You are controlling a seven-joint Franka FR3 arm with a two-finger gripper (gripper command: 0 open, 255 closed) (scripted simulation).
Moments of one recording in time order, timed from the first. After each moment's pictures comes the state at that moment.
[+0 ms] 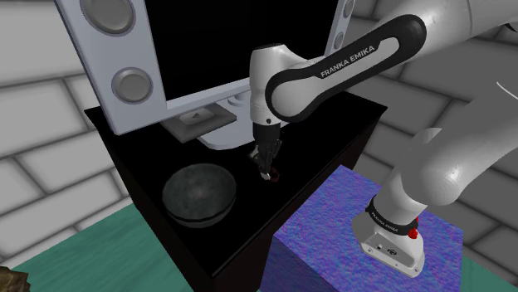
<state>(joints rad) 0.08 -0.27 0.38 -2.54 0.25 2.15 0.29</state>
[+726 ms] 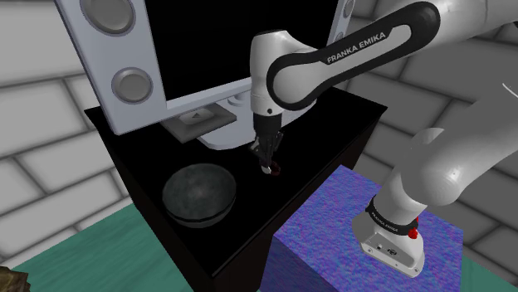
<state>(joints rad) 0.07 -0.31 0.37 -2.50 0.25 2.07 0.29</state>
